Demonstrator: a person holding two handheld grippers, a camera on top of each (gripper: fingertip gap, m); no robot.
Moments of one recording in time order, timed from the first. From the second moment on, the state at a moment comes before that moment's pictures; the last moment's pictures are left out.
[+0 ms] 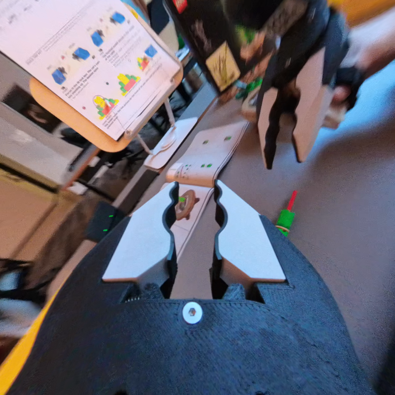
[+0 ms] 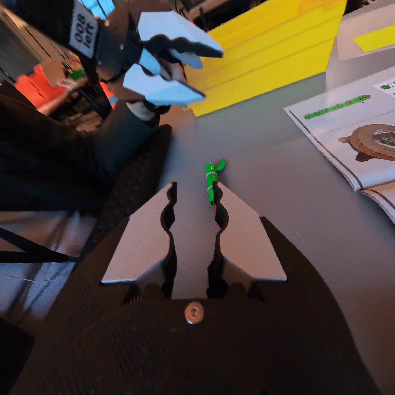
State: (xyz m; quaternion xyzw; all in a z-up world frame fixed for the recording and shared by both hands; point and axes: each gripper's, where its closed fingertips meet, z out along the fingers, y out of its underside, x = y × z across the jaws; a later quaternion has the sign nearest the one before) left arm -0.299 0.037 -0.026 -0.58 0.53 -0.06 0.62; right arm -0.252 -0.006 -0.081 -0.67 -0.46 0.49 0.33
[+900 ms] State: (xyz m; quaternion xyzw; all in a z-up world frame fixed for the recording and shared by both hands) left arm -0.270 -0.006 -0.156 -0.65 0.67 -0.16 0.33; right arm -0.267 -0.005 -0.134 -0.69 -0.53 0.39 0.30
